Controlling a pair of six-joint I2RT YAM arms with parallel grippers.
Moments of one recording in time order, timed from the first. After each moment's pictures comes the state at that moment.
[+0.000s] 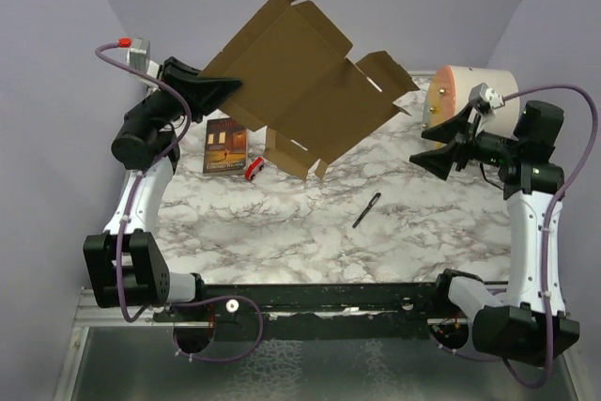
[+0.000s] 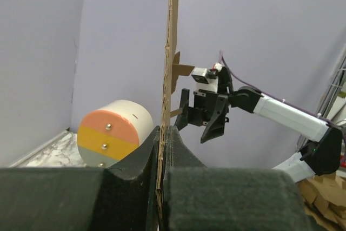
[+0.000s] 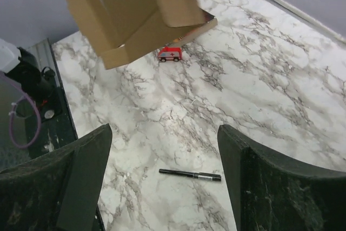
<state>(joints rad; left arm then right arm) 0.05 1.33 1.08 1.49 0.98 -1.44 -0.26 1.00 1.16 -0.64 -1.33 -0.34</state>
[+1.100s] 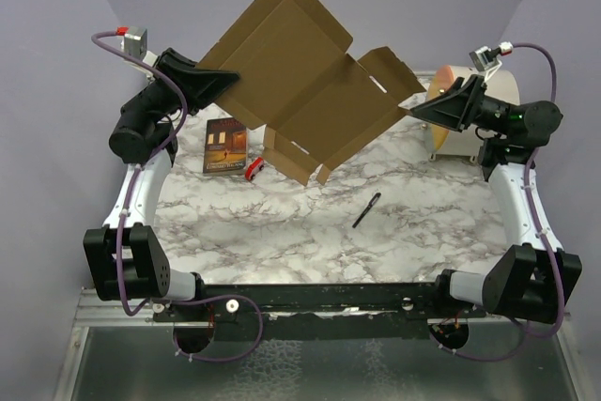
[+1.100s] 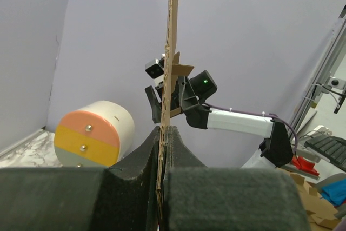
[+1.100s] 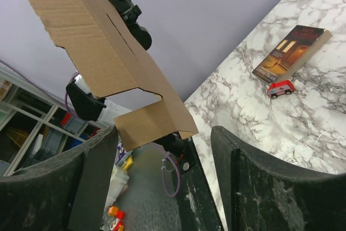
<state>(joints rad) 0.07 1.39 1.17 1.50 0.98 -1.60 -0.19 1.26 1.04 0.86 -1.38 1.44</state>
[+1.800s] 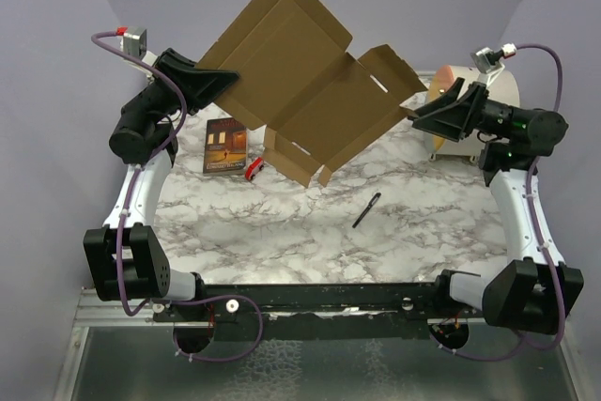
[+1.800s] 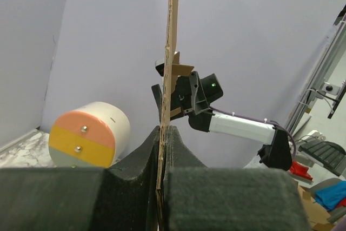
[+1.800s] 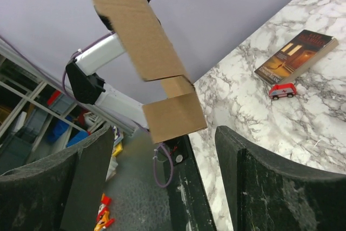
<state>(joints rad) 0.07 1.39 1.16 1.50 0.96 -1.64 -0.16 1.21 1.04 0.92 -1.41 1.45</state>
